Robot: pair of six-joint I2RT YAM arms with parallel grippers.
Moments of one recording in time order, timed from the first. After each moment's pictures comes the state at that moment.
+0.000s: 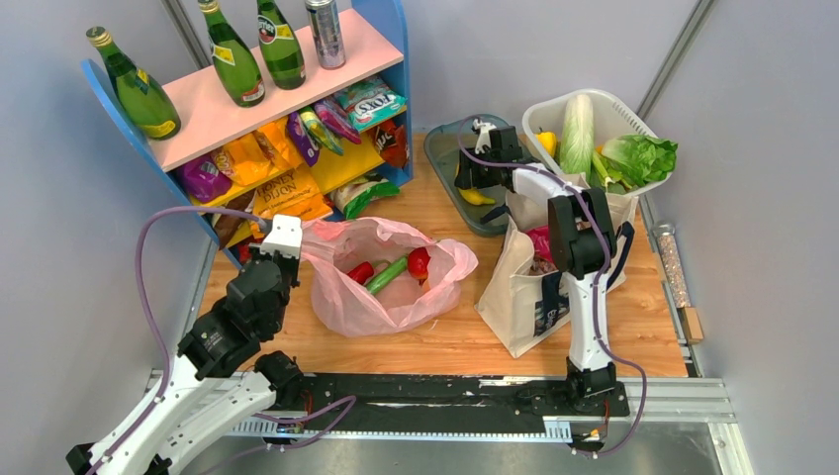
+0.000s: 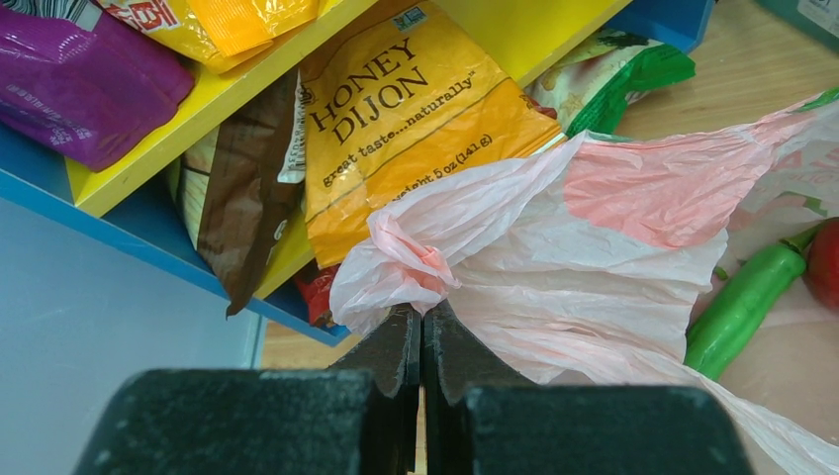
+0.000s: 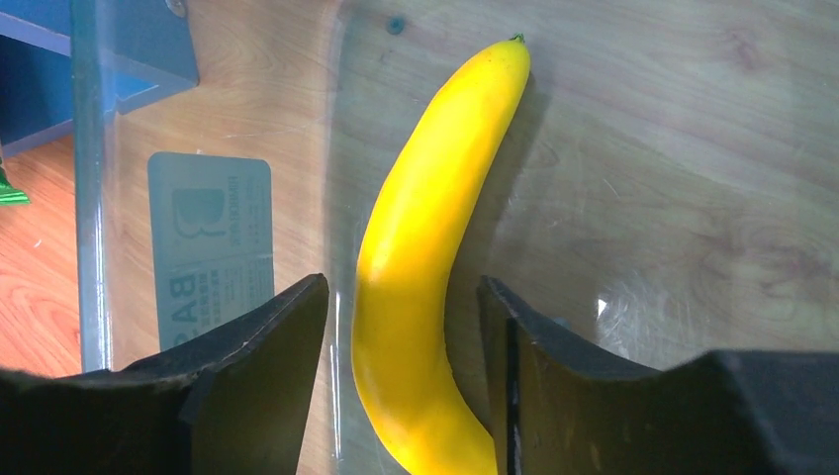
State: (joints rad) left arm -0.72 0.48 0.75 -0.56 -0.77 0.10; right arm 0.27 2.28 1.74 -0.18 -0.29 0.12
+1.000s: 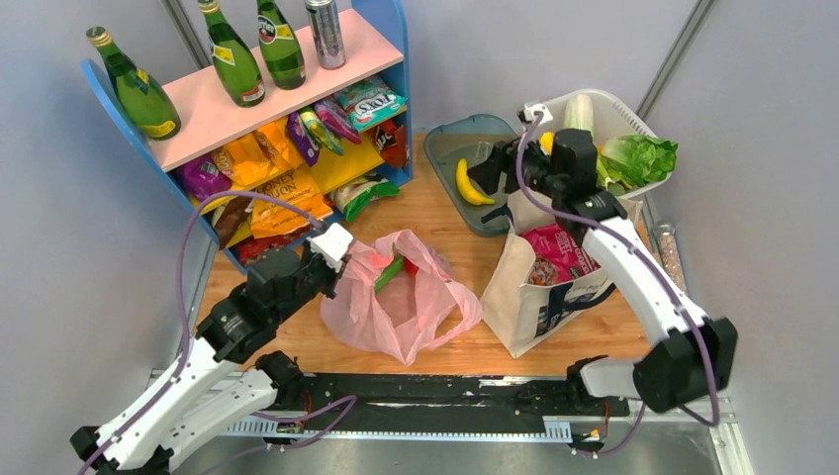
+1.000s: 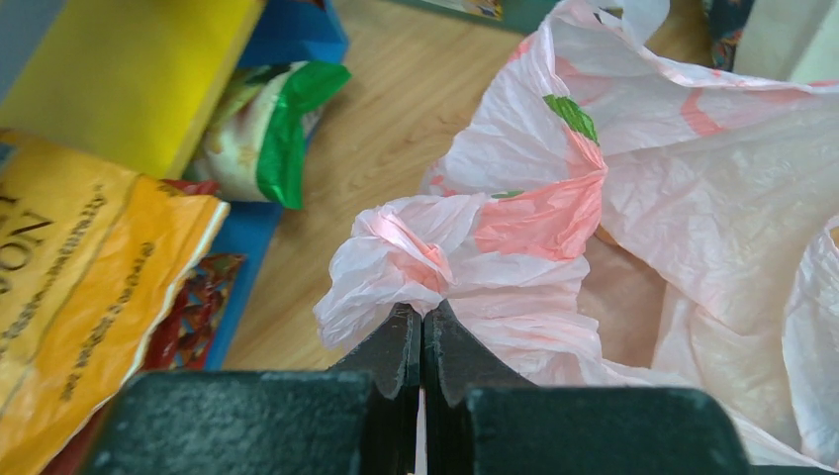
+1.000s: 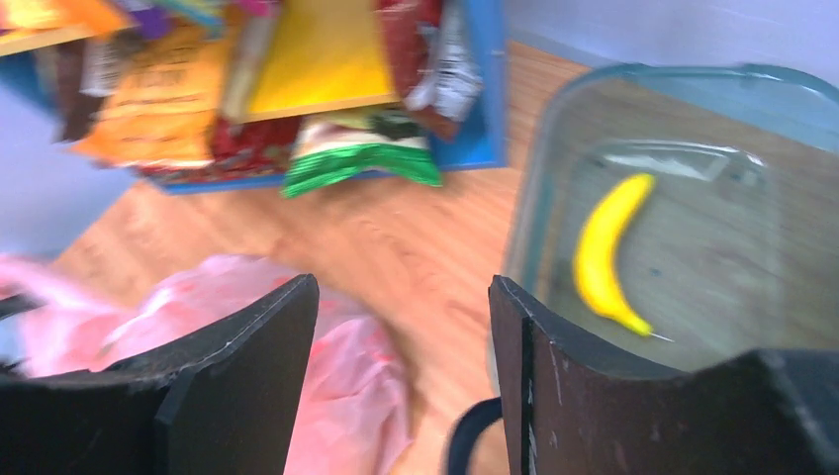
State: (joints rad) left arm -0.72 0.57 0.75 -0.49 -0.14 0.16; right arm 0.32 1.38 1.26 -0.14 -0.40 0.17
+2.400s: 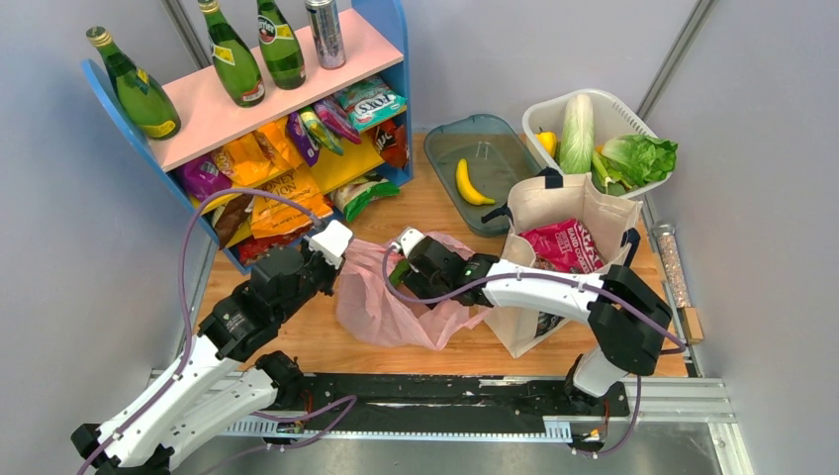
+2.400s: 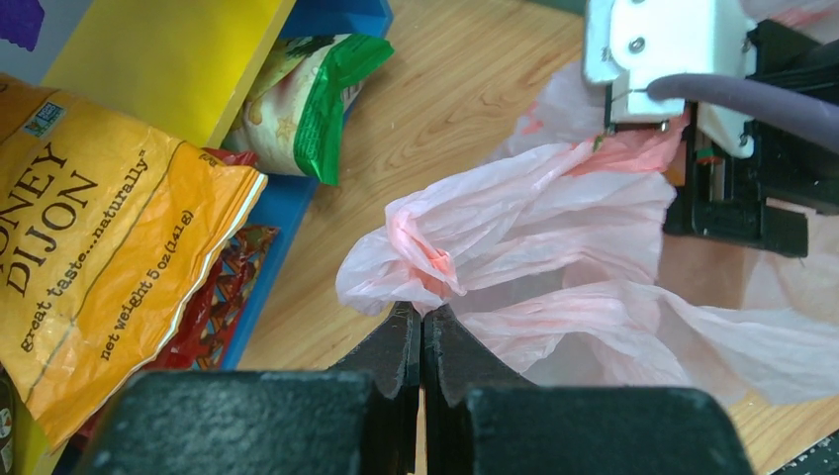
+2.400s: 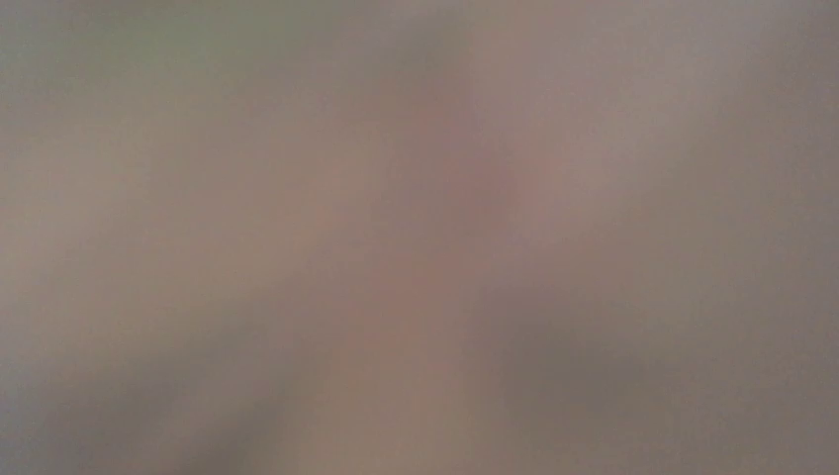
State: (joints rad) left arm -0.72 0.60 0.75 -0.51 -0.21 0.16; right arm 1.04 1.61 1.04 -0.34 0.25 0.03
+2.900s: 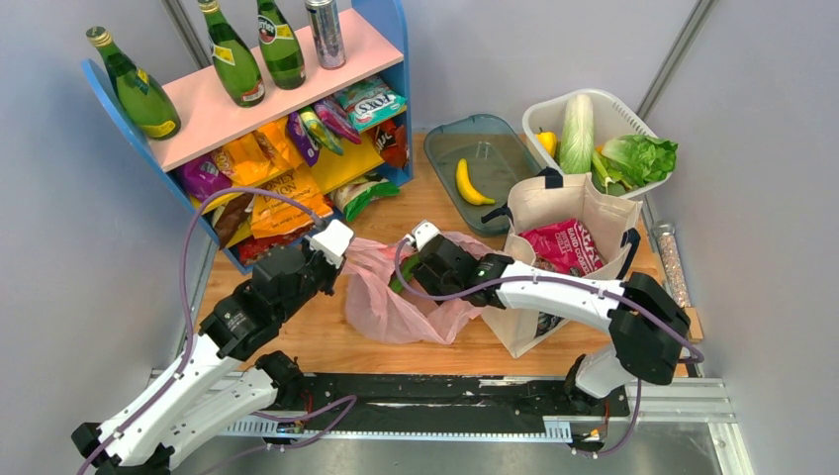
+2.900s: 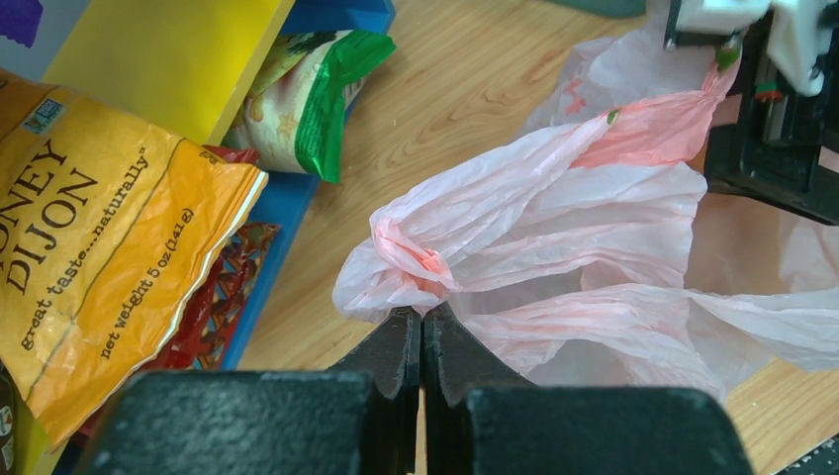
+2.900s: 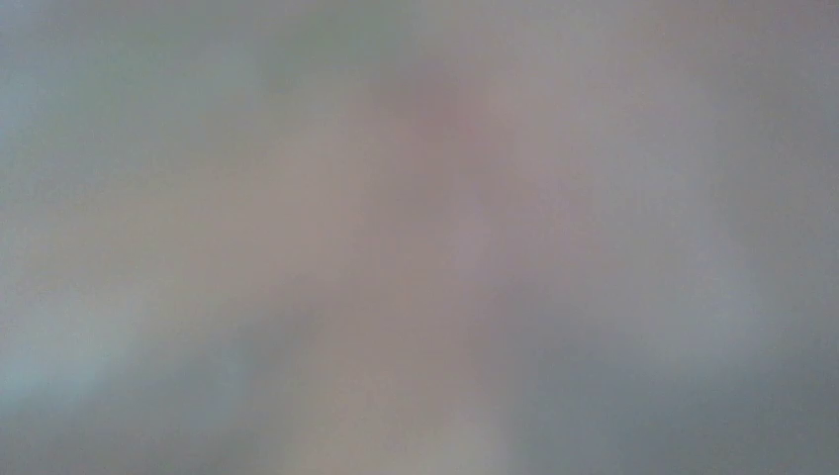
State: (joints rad) left arm -0.72 0.61 0.75 -0.51 -0.22 0.16; right arm 1.02 1.54 1.01 -0.43 0.38 0.10
